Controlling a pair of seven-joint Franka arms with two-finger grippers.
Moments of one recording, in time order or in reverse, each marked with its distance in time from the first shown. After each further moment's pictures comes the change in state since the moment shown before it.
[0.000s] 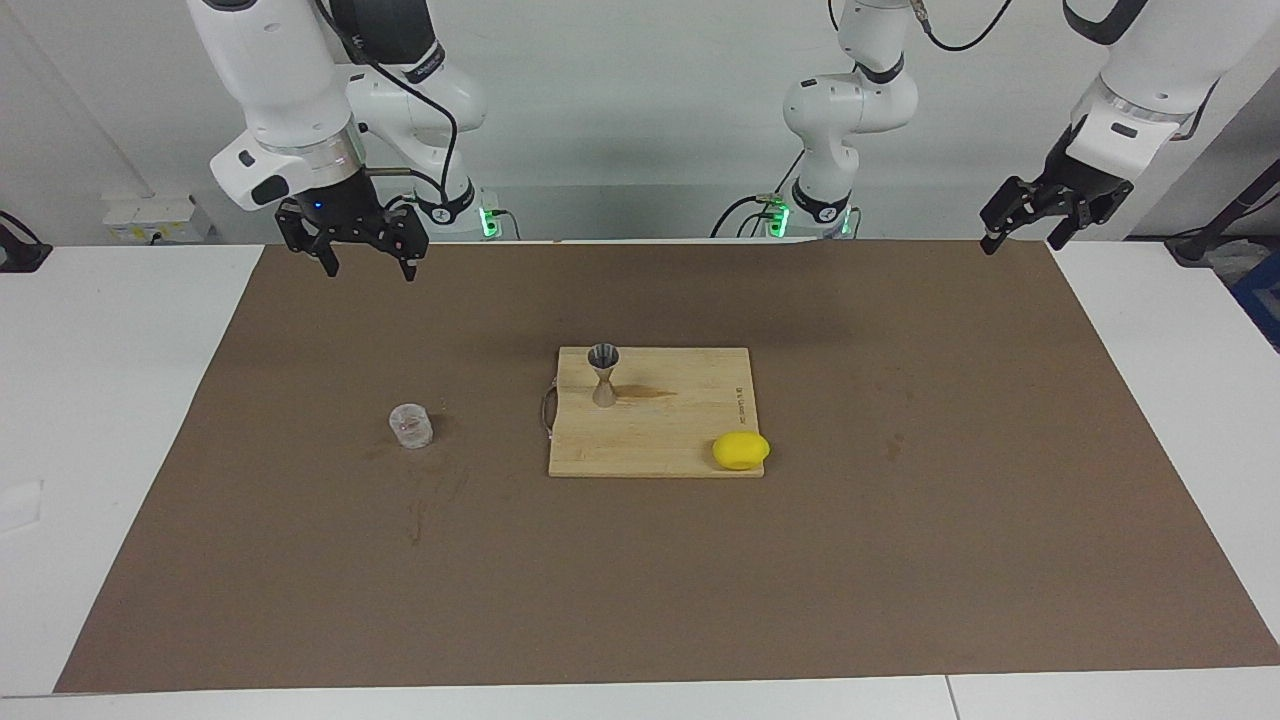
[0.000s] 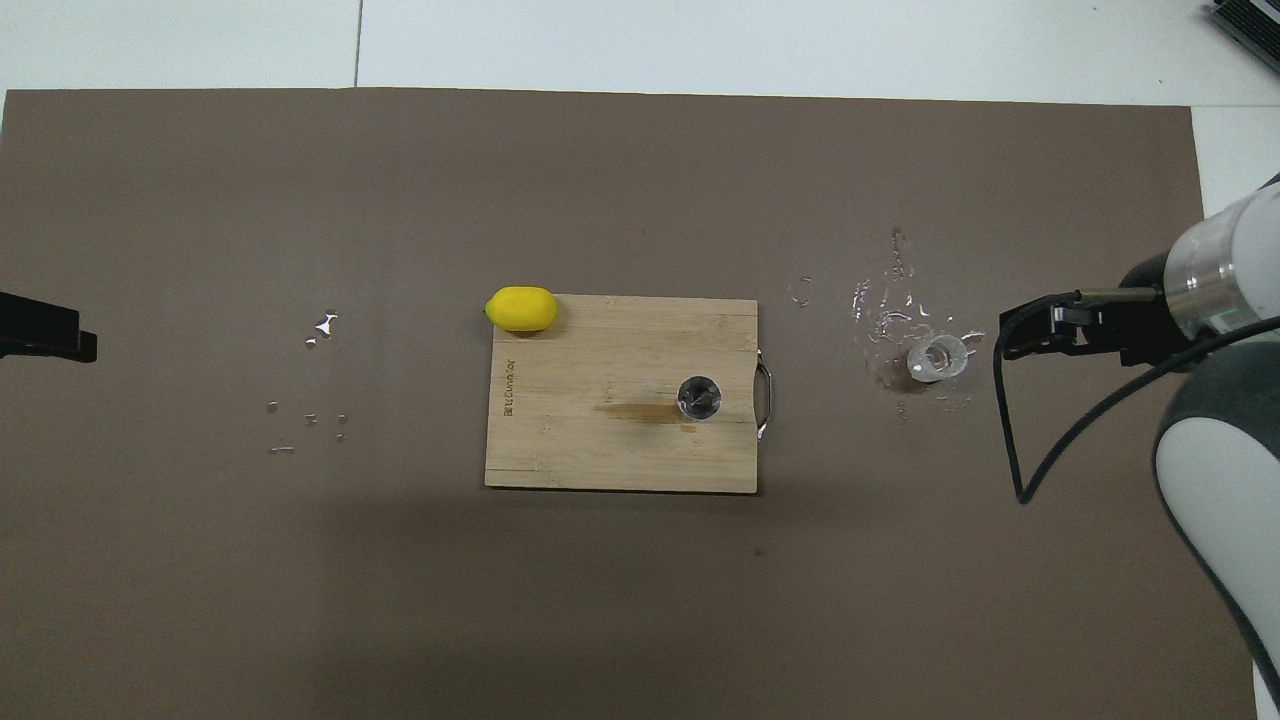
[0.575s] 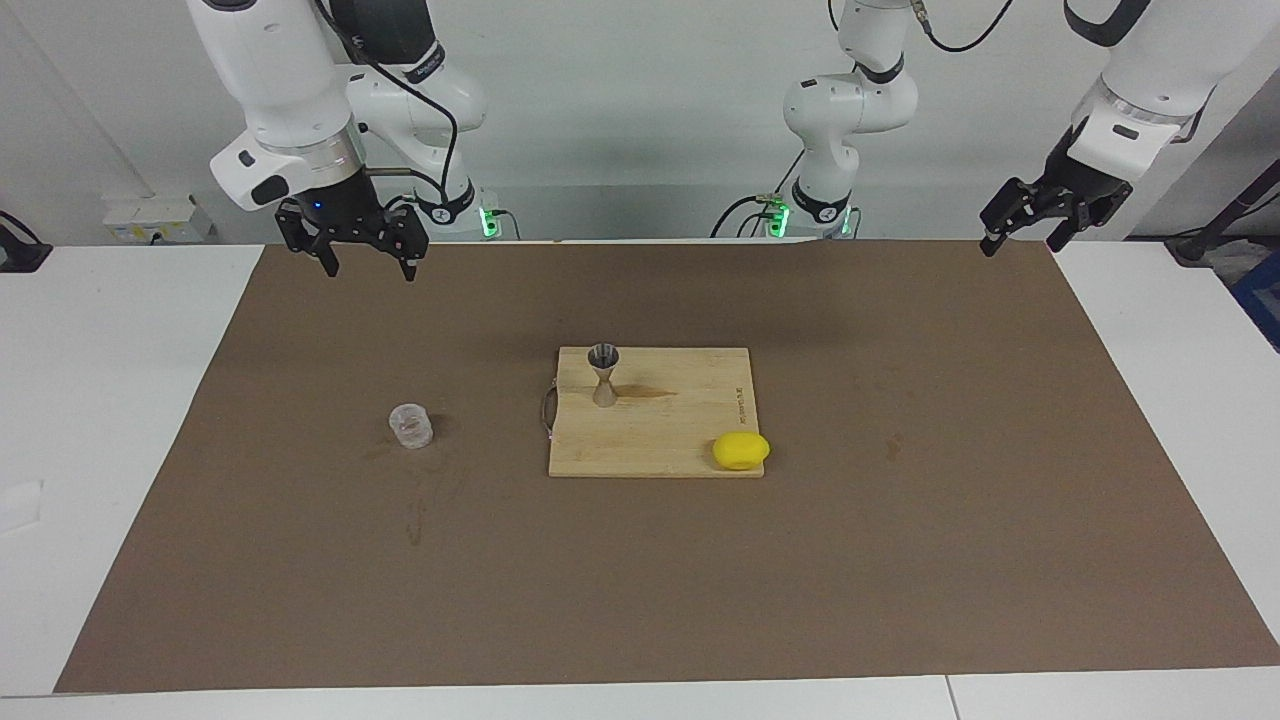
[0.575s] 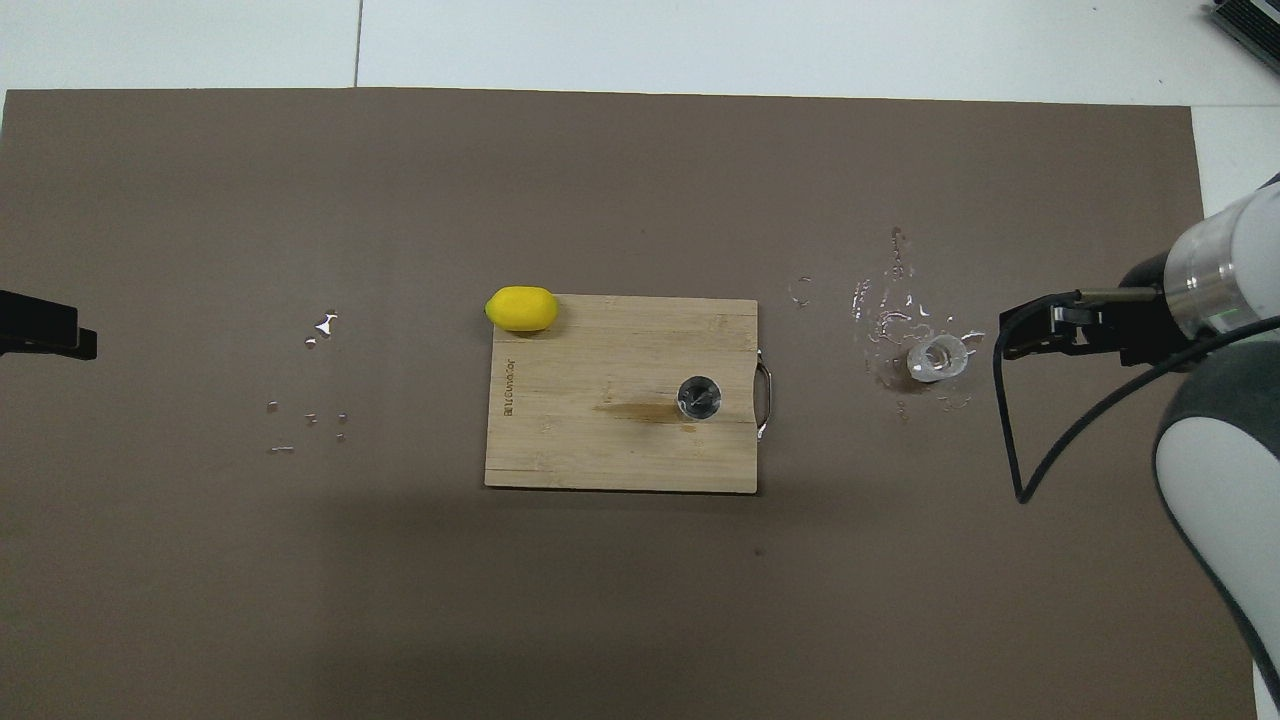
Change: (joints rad) left arm -0.001 0.001 -0.007 0.000 -0.003 0.005 0.000; right arm 0.000 0.000 0.000 0.000 0.000 0.000 0.004
